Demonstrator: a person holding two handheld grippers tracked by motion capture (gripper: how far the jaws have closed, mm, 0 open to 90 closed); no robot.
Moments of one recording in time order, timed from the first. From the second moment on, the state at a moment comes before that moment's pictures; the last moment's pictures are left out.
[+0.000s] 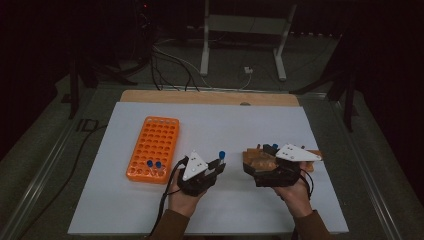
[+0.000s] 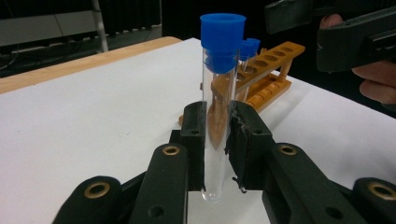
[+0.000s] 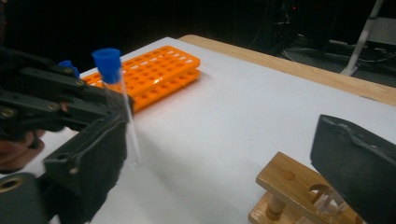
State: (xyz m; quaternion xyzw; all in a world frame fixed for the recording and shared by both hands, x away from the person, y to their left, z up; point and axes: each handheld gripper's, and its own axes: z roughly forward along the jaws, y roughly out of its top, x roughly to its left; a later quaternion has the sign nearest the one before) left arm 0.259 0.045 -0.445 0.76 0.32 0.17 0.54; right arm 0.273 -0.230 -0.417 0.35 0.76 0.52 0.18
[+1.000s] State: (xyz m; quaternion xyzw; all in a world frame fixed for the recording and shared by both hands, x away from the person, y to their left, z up) left arm 0.246 0.114 -0.427 0.75 0.34 0.19 0.54; right arm 0.274 -0.241 -0.414 0.36 0.75 0.52 0.20
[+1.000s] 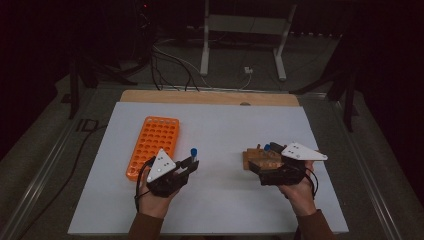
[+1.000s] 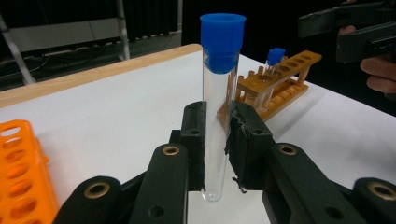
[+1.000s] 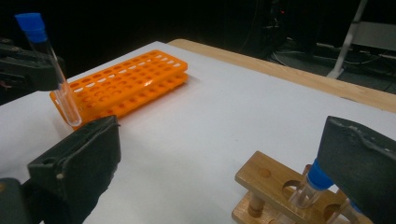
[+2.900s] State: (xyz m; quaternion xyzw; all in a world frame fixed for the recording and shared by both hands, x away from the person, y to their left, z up) left arm 0.239 0.224 -0.443 0.70 0.42 0.27 0.51; right arm 0.274 -0.248 -0.411 0.36 0.74 0.53 0.20
